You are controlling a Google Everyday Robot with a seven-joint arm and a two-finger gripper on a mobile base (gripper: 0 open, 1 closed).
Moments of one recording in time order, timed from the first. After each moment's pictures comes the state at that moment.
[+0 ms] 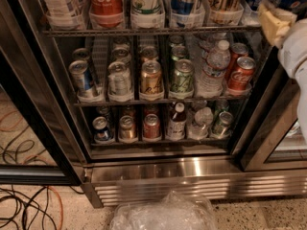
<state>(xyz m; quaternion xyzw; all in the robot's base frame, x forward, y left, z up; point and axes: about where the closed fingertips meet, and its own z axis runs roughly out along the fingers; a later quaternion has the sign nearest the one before) 0.537 -0.259 1.094 -0.11 0.59 -0.13 0.79</state>
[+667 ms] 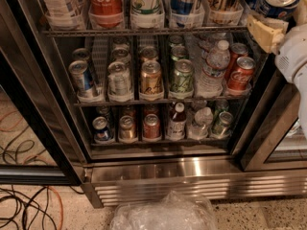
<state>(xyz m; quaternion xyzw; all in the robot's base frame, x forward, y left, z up) 0.538 -0.254 1.079 -0.13 0.61 -0.11 0.77</state>
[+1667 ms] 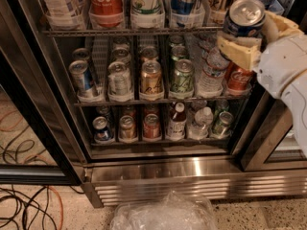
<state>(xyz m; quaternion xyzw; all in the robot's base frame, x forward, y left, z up) 0.516 -0.194 1.063 -0.21 0.61 -0.05 0.76</state>
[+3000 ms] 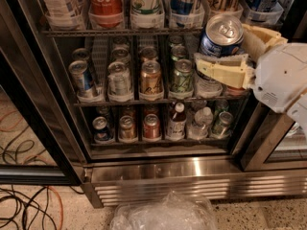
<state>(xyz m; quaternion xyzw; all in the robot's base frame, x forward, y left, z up) 0.476 -0.140 1.058 -0.31 0.58 0.05 0.75</state>
